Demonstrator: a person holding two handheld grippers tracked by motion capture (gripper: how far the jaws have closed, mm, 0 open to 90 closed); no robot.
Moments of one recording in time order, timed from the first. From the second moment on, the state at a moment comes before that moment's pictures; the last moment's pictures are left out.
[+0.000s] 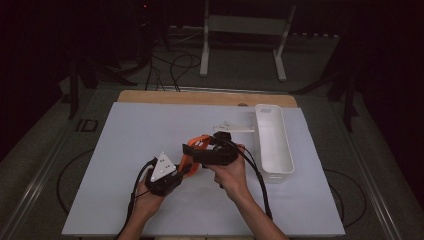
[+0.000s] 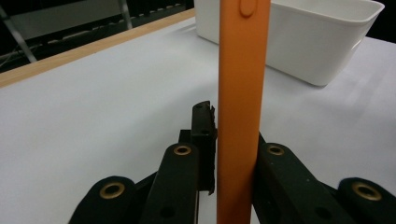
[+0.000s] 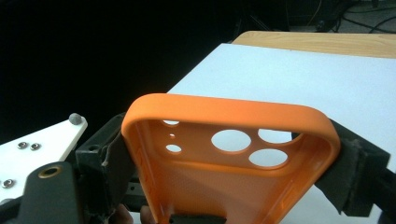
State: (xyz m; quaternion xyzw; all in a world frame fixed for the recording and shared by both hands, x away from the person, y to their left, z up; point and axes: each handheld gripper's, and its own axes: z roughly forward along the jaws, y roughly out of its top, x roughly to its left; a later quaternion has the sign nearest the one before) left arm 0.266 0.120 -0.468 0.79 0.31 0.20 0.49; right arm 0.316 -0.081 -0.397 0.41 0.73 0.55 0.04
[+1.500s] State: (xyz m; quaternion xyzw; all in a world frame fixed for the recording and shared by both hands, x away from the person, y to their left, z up) left arm 0.273 0.134 -0.456 0.79 0.34 0.18 0.48; right arm 0.322 -0.080 -0.399 0.42 0.73 0.53 0.07
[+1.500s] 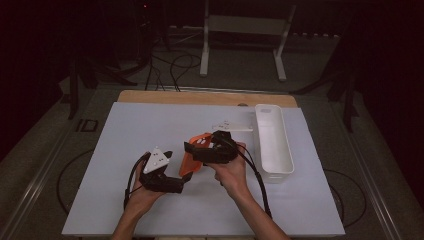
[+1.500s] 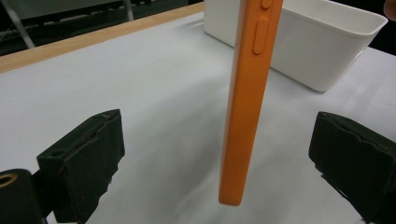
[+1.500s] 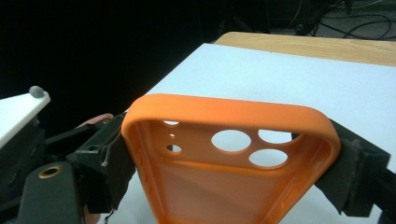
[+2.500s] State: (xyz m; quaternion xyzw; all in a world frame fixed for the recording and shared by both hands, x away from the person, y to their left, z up) left arm 0.275 0.148 -0.452 0.78 0.36 0.19 0.47; right arm 0.338 -0.091 -0.383 0.43 0.73 0.51 0.12
